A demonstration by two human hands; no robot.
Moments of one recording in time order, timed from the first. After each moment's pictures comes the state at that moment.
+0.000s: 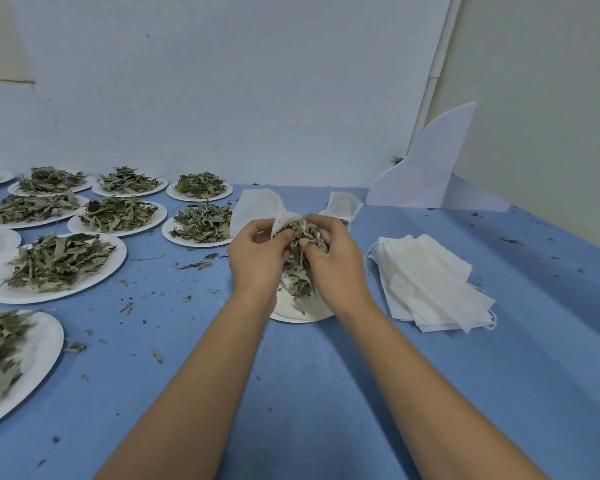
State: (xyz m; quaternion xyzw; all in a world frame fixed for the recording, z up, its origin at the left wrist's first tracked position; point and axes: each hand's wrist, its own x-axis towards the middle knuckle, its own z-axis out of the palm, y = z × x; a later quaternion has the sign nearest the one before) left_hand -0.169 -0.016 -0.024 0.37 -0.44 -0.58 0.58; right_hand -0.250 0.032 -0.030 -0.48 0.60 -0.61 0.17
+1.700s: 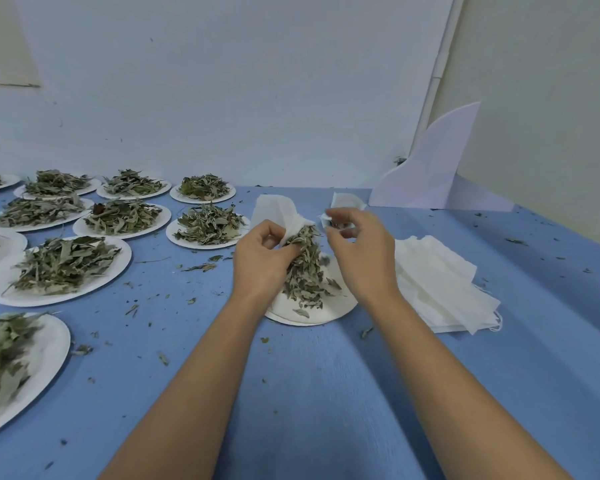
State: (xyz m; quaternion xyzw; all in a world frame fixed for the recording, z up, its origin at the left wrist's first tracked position) left_hand -0.157 -0.023 -0.033 0.36 -0.58 -0.51 0.52; right_hand -0.269 0.037 -0.014 -0.49 0.66 -0.57 0.02
